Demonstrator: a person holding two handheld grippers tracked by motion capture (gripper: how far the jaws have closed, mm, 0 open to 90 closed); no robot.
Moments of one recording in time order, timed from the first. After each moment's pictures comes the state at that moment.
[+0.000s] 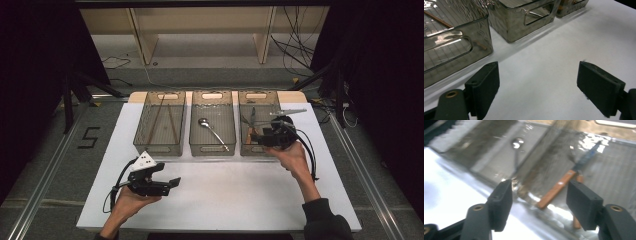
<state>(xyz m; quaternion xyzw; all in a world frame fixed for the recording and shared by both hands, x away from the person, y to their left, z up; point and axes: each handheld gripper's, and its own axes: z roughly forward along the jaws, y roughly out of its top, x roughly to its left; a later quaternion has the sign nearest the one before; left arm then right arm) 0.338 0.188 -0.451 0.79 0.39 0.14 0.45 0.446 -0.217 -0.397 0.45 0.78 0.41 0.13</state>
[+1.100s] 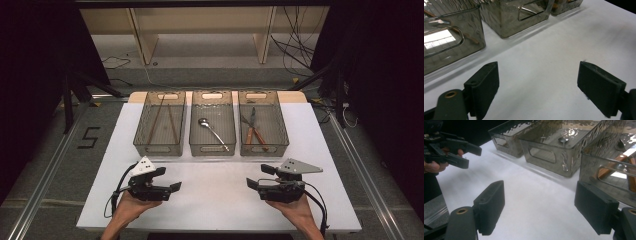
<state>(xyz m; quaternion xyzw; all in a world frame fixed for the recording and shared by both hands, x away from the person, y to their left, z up) 0.330 0.188 -0.462 0.79 0.39 0.12 0.46 0.323 -0.223 -0.440 0.36 0.77 0.52 0.12</state>
